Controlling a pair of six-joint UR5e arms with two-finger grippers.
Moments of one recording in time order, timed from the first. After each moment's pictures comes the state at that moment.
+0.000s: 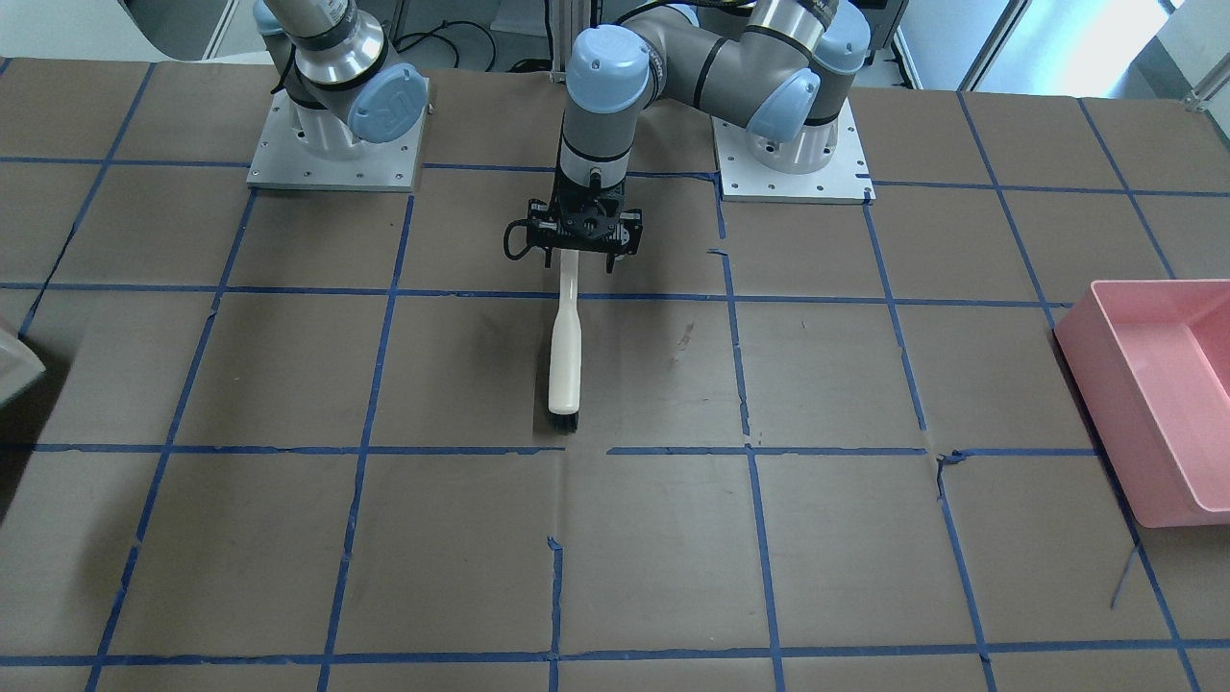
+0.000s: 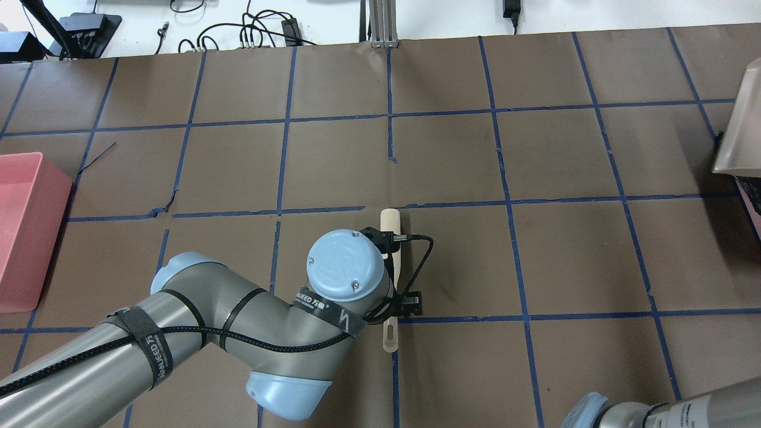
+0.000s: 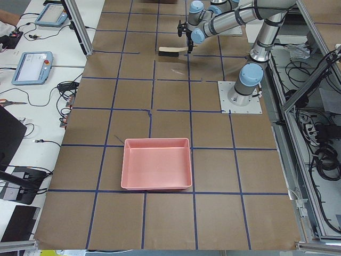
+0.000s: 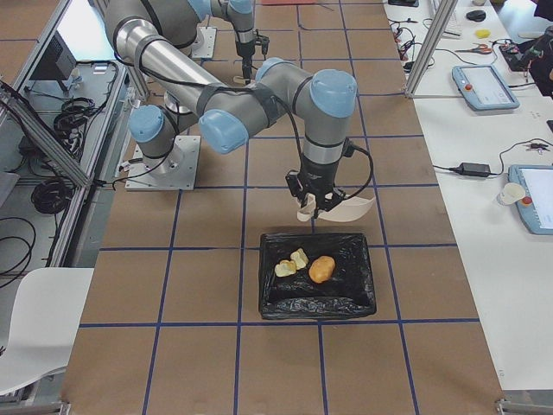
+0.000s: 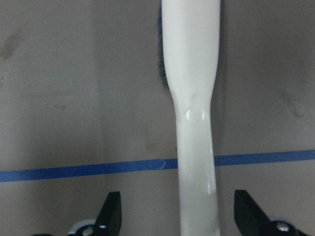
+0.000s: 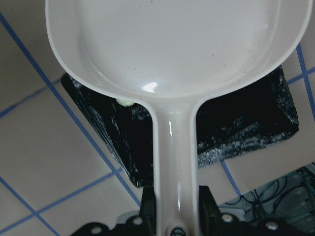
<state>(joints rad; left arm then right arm) -2.10 -1.66 -2.19 -0.78 1.52 -0.51 0.82 -1.33 1.34 -1.66 -1.70 -1.73</state>
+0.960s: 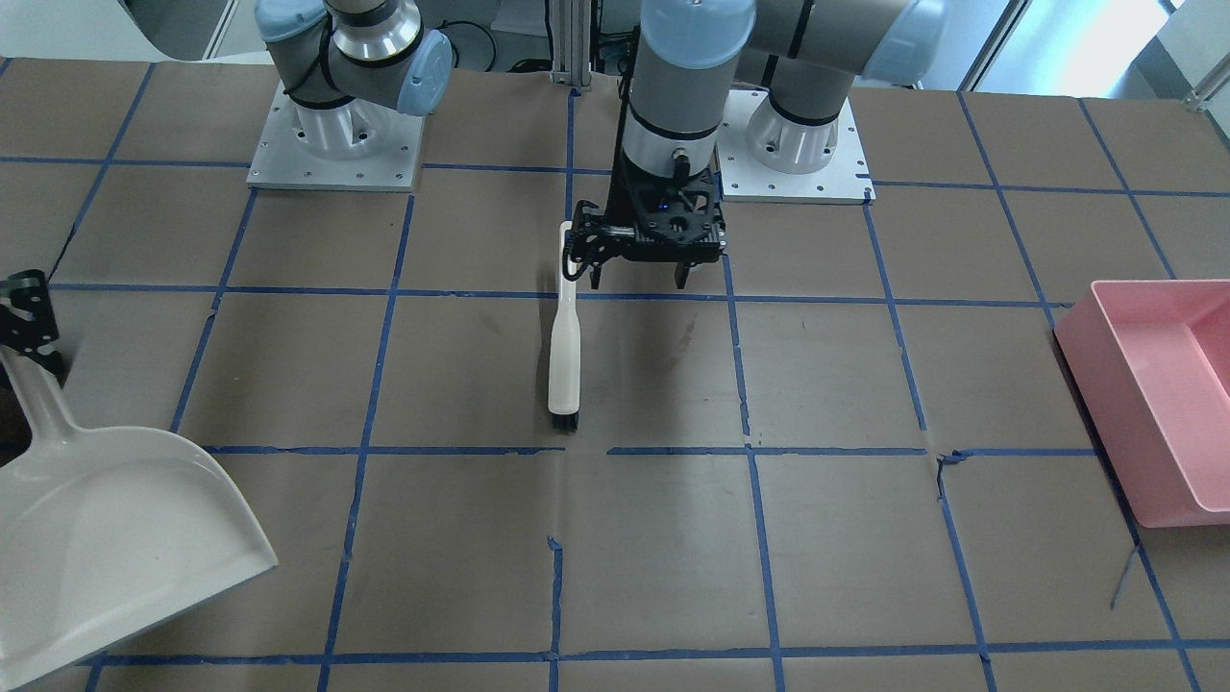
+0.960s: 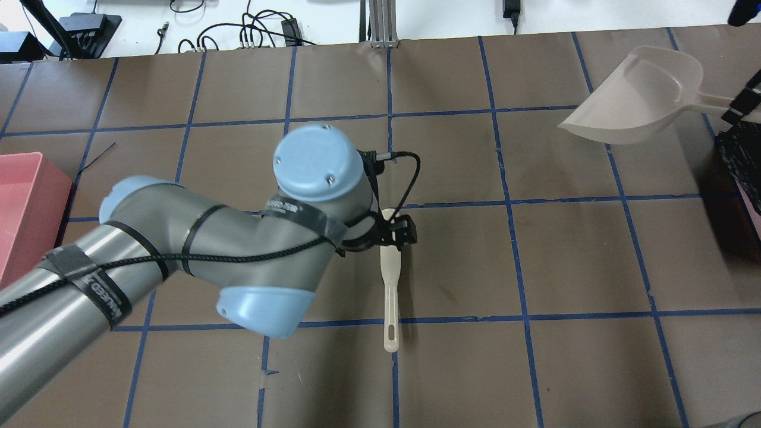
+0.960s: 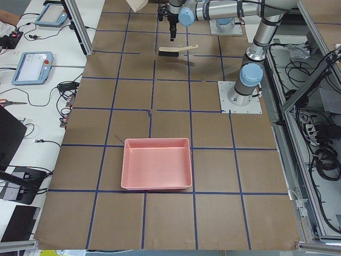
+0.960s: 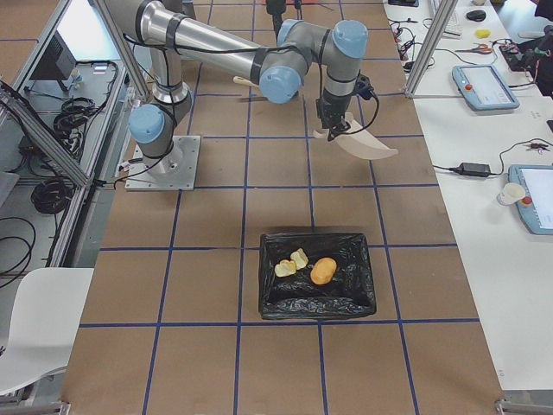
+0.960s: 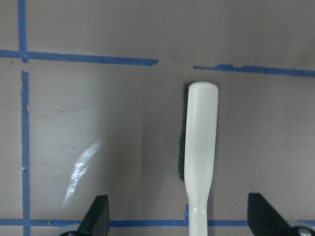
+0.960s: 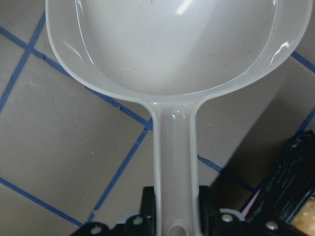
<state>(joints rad) -1.86 -1.61 -1.81 -1.20 1.54 -0.37 1.22 -1.37 1.47 -1.68 -1.53 -0.79</state>
